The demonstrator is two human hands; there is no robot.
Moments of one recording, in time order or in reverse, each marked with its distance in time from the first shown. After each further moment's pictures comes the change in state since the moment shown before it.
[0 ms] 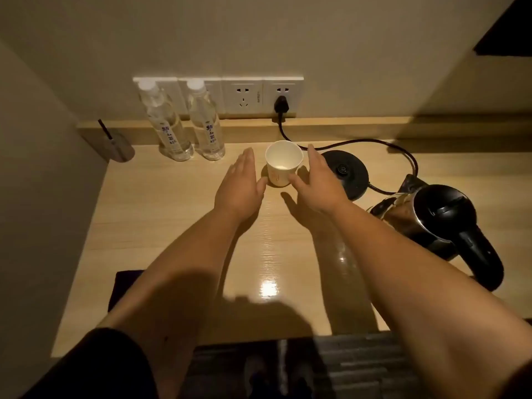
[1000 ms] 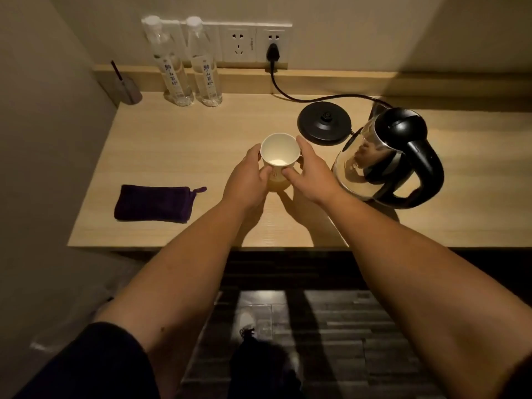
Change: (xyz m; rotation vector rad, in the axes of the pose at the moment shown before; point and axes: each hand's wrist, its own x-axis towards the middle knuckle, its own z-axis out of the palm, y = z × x) left_hand -0.151 0.062 0.033 -0.333 0.080 -0.121; right_hand -0.142 0.025 0.005 0.226 -0.078 -0.073
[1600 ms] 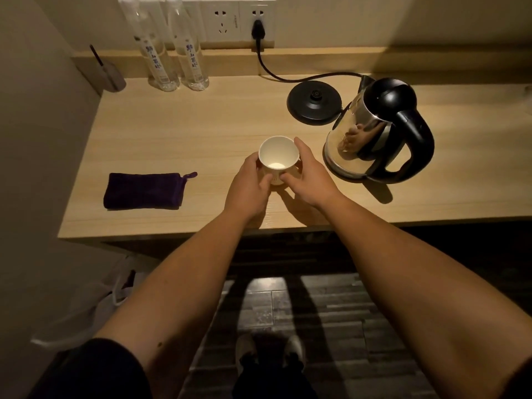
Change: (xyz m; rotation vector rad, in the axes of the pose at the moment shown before) left_hand -0.044 -0.011 0.029 -0.085 -0.047 -0.036; right_hand -0.041 0.027 0.012 0.003 -0.002 0.068
